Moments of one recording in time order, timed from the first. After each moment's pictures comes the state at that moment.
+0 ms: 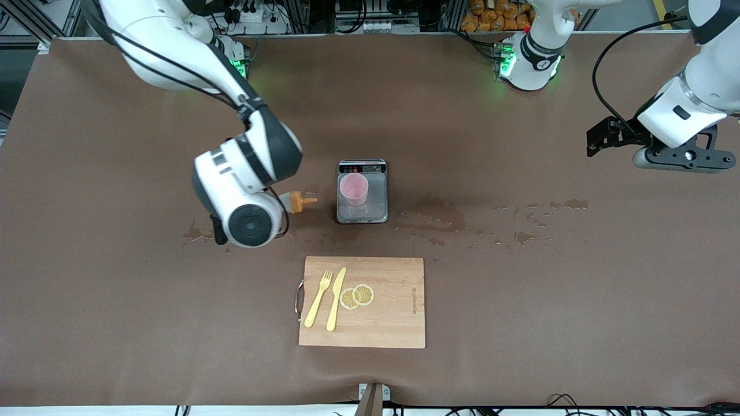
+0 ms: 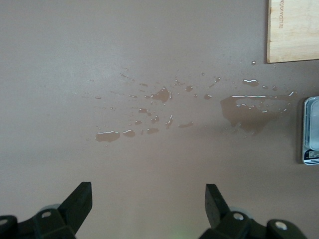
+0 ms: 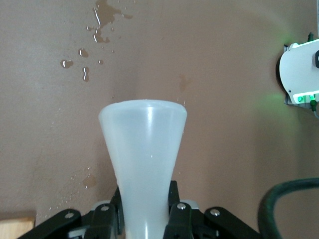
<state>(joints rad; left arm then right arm) -0.06 -0.05 -0.08 -1.73 -0.02 1.64 -0.02 0.31 0.71 0.16 -1.16 -0.05 1.38 1.92</state>
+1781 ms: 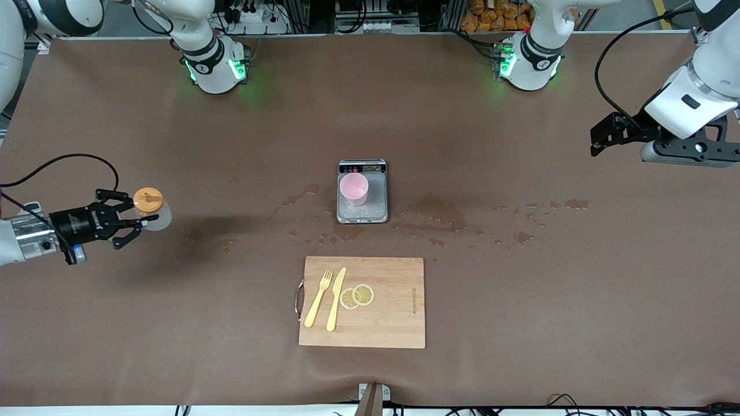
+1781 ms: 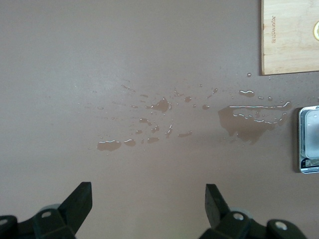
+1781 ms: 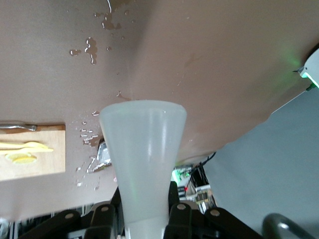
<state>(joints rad) -0.06 -0.07 -0.08 -1.72 -0.02 1.67 -0.02 -0.42 0.73 0.16 -1.26 0.60 1.21 1.03</state>
